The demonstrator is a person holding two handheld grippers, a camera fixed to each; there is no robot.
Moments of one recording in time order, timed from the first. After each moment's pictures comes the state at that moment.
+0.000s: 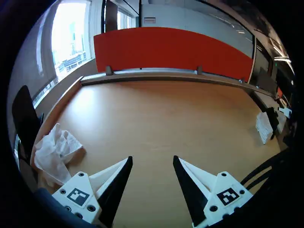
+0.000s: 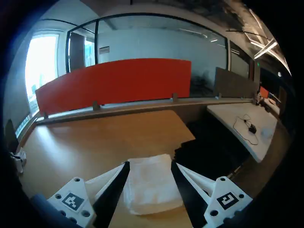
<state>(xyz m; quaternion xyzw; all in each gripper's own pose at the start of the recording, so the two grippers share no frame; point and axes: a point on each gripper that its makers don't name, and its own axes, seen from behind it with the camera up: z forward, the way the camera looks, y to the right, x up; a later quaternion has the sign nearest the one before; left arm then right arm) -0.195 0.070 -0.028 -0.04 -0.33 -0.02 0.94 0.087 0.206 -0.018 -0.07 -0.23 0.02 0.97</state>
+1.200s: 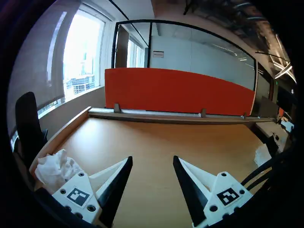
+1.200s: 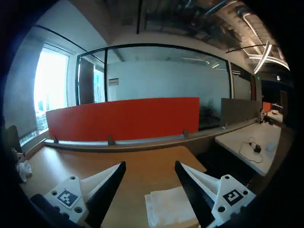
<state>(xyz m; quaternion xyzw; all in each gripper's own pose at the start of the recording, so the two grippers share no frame) -0.100 0.051 0.018 -0.01 -0.17 -0.06 0.98 0.176 0.145 -0.001 -0.04 -0.08 0.02 1.00</state>
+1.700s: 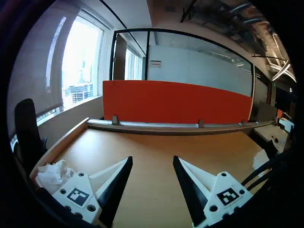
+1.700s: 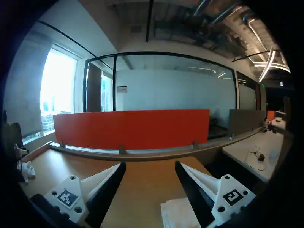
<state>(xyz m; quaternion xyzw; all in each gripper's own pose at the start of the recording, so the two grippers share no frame) -0.067 0.053 0.029 -0.01 -0.13 -0.06 0.99 0.210 0.082 0.005 -0.02 -0.05 0.00 1.00</state>
